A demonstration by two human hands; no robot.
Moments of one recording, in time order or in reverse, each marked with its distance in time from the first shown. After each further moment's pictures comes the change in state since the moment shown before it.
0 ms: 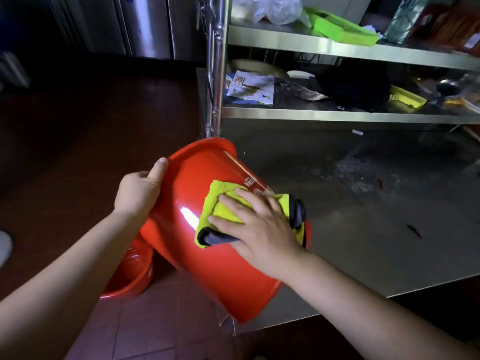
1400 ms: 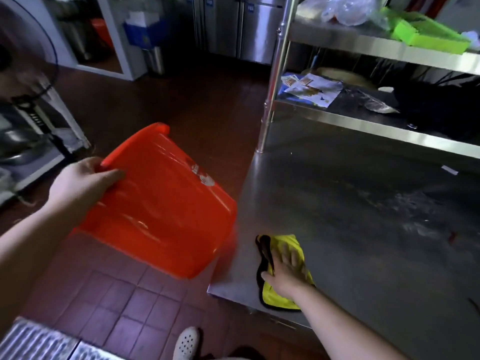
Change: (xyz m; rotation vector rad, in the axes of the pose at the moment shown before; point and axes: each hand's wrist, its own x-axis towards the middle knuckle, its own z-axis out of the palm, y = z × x) left_hand -0.182 0.003 -0.083 0.310 0.369 -0.168; right_hand -0.138 0.103 0.161 0.289 -0.828 0.375
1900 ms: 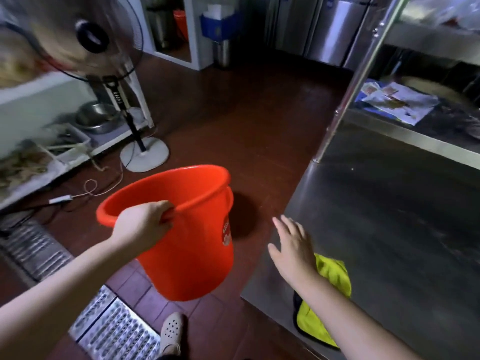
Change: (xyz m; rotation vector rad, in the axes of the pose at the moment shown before) left_hand -0.052 -0.076 0.022 0.541 -0.111 0.264; right_hand 0.001 -0.111 -0.064 -0.022 0.526 -0.472
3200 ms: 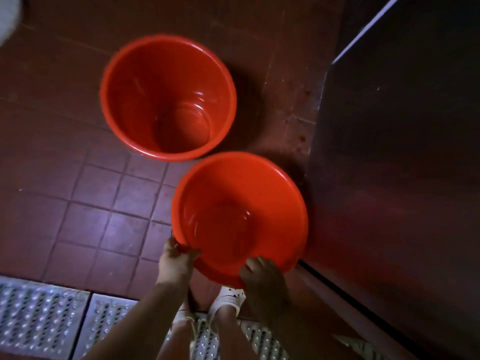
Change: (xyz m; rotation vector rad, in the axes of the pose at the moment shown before) left_hand 0.095 -0.205 0.561 -1.050 -0.619 -1.111; right_hand 0.100 -0.079 0.543 0.037 -0.333 0.031
